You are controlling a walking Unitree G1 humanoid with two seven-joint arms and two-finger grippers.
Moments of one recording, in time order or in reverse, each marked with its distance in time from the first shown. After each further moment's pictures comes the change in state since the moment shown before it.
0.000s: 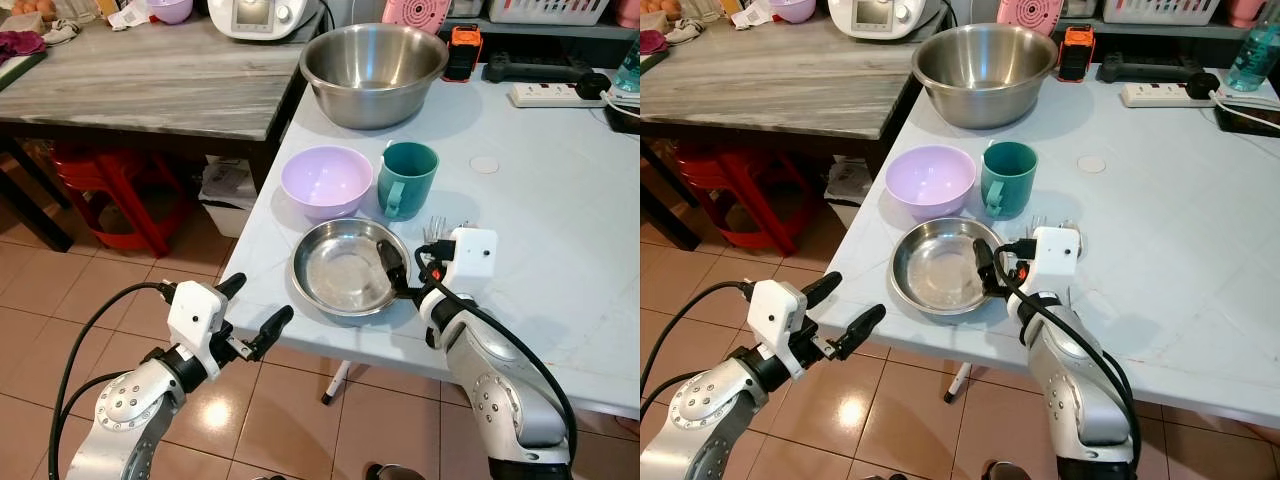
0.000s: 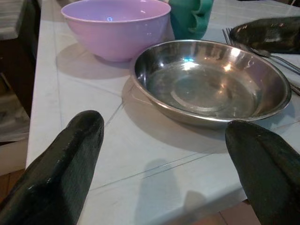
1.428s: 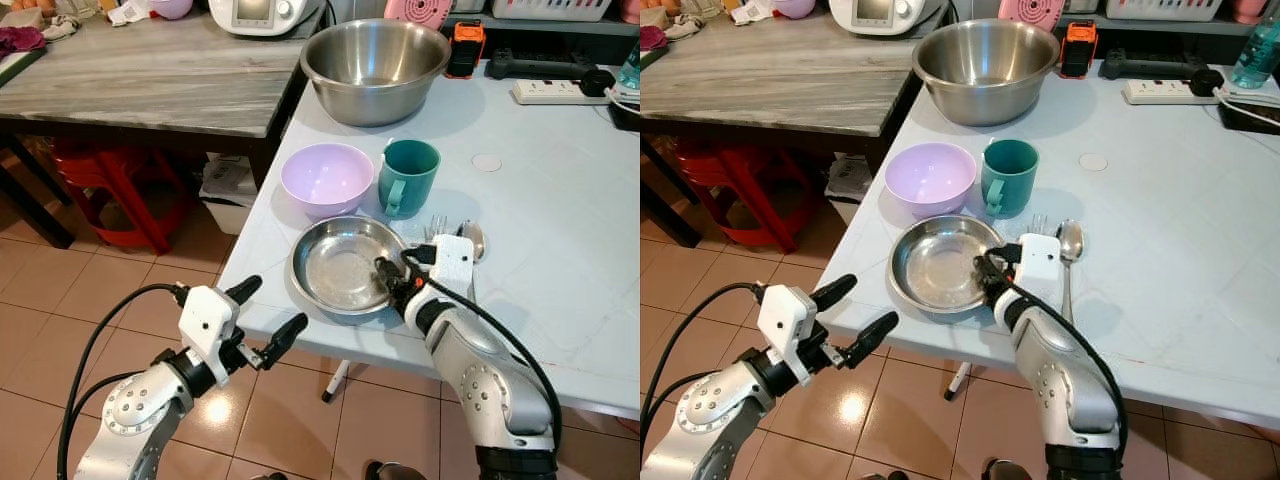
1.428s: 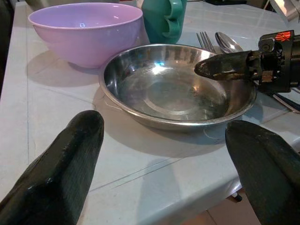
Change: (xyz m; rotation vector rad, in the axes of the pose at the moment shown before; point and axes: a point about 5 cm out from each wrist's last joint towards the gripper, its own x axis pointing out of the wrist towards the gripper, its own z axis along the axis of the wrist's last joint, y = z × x) left arm 0.002 -0.011 0.002 0.011 -0.028 -0.082; right arm 0.009 0.007 -0.014 0.096 0.139 -0.004
